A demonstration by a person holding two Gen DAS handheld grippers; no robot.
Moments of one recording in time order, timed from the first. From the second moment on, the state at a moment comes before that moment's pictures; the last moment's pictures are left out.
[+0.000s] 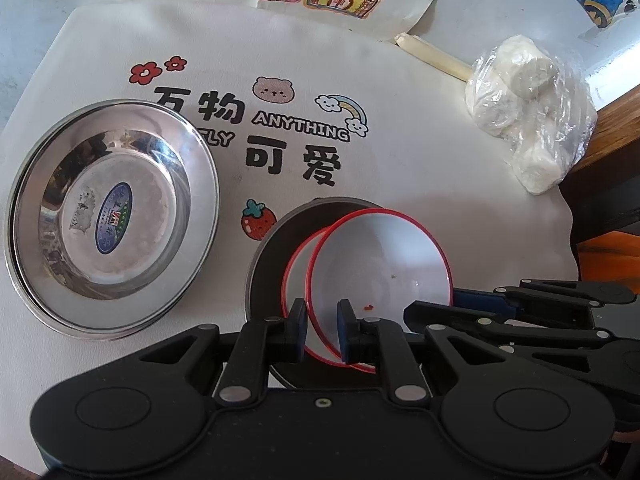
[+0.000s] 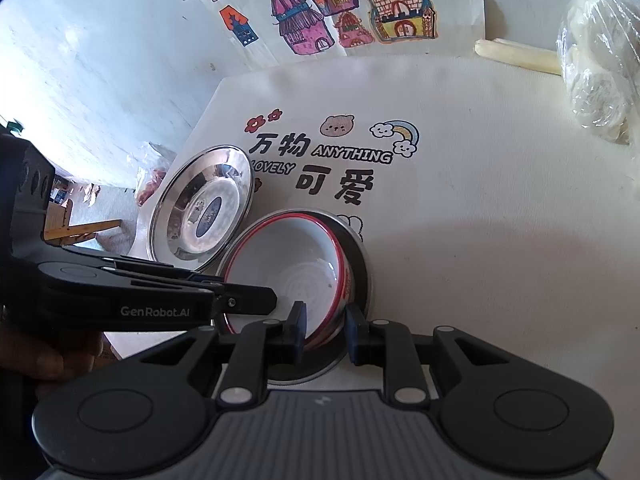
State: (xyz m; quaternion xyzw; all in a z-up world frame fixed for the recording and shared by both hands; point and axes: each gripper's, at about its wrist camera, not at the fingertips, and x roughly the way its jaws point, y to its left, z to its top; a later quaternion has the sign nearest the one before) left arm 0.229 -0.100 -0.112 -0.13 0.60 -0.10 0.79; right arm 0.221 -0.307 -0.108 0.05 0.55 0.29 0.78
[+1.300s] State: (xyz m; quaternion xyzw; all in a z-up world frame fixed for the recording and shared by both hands) left arm 0.229 -0.096 -0.095 -0.11 0.58 -0.09 0.80; right arm 0.222 -0.301 -0.105 0.06 0.55 0.29 0.78
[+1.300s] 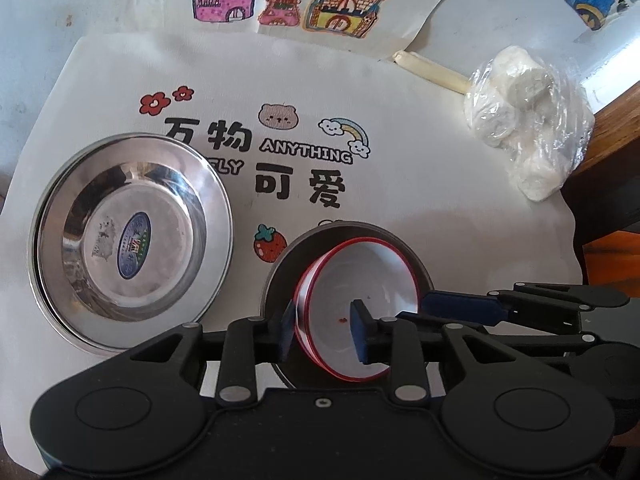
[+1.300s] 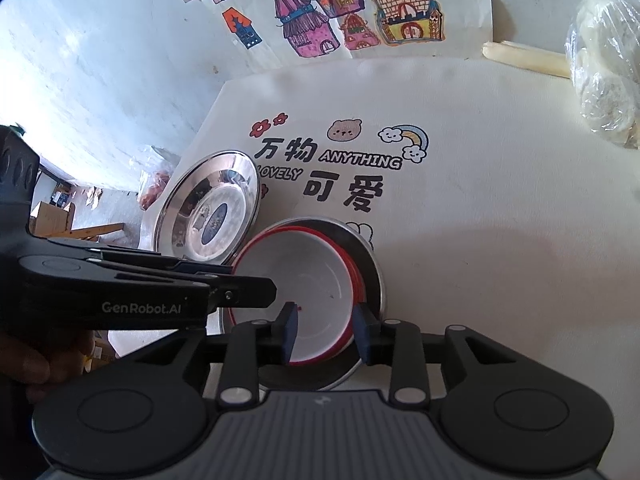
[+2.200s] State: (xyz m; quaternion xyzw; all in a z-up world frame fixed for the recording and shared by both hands) left arm 0.224 -0.067 -0.076 -0.08 0.55 -0.18 0.81; right arm 0.168 -0.319 -0.067 0.12 0.51 0.08 0.85
